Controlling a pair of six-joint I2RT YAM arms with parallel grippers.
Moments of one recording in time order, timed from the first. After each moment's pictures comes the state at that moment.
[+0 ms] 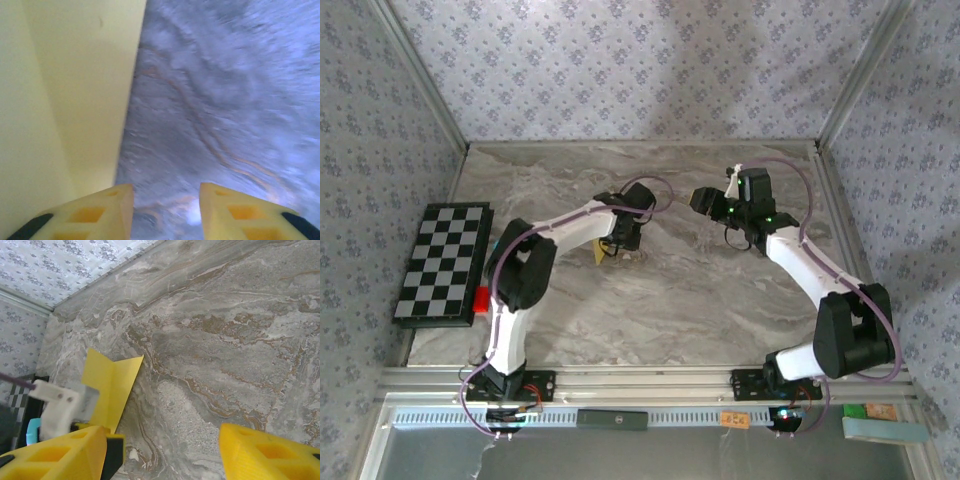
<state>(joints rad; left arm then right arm) -0.72 2.00 1.51 -0.78 -0.20 -0.50 0.26 1.41 0.98 -0.16 -0.31 0.59</state>
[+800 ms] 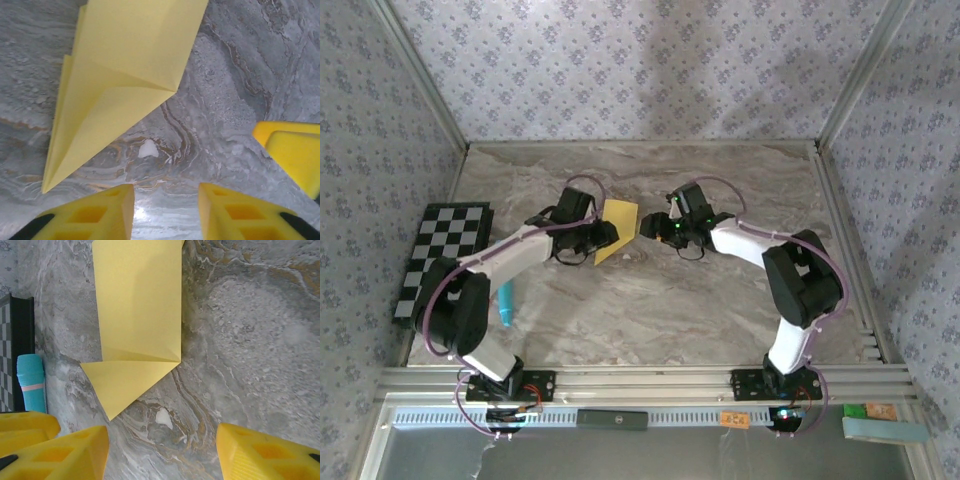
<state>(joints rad) -0.50 1.58 1.01 -0.35 0.25 -0.79 0.52 1.79 1.09 -0.10 -0.39 0.75</state>
